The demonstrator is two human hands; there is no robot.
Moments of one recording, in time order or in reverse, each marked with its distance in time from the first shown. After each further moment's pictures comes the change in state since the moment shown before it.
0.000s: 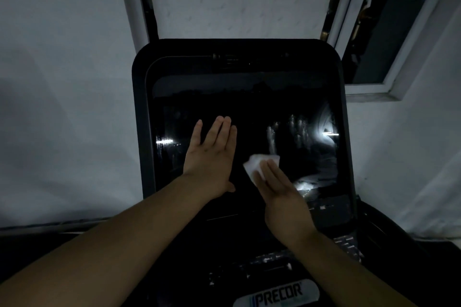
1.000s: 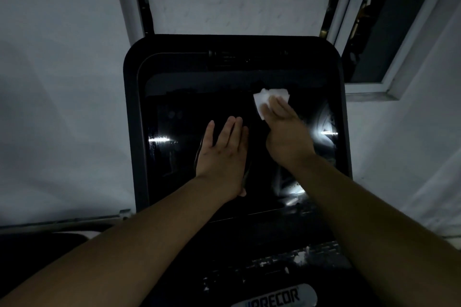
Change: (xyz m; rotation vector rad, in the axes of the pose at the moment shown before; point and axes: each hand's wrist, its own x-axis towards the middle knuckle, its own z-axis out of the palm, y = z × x) left_hand 0.015 0.028 -0.004 -0.031 -0.015 0.020; right_hand 0.126 0.055 -0.039 -0.056 0.055 0.136
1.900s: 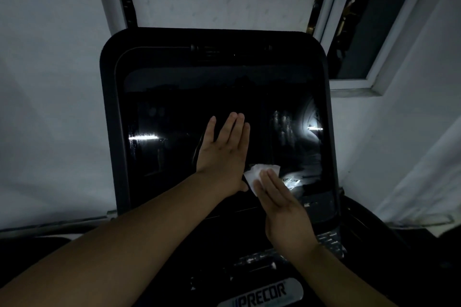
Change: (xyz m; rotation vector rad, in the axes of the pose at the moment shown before) left_hand 0.018 0.024 0.002 -0.008 0.056 0.067; right_hand -0.169 -0.009 0.034 0.130 -0.038 -0.081
